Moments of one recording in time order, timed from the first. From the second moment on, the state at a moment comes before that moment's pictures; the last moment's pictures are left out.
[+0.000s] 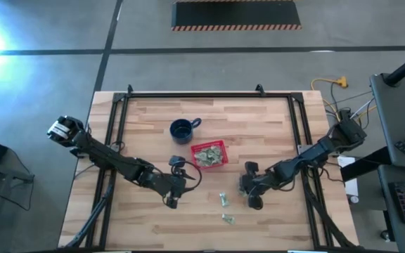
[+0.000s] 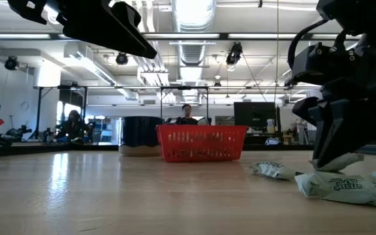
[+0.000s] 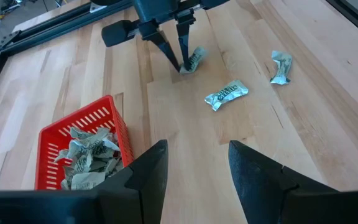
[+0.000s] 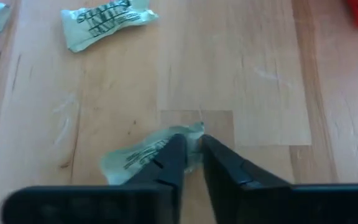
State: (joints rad) left arm -0.45 1.44 0.86 -0.03 -0.40 0.03; right arm 0.46 1.59 0.61 -0.07 0.22 0.44
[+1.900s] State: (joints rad) left arm -0.45 1.44 0.86 -0.03 -0.40 0.03; right arm 0.24 1.52 0.70 0.08 -0.06 0.10
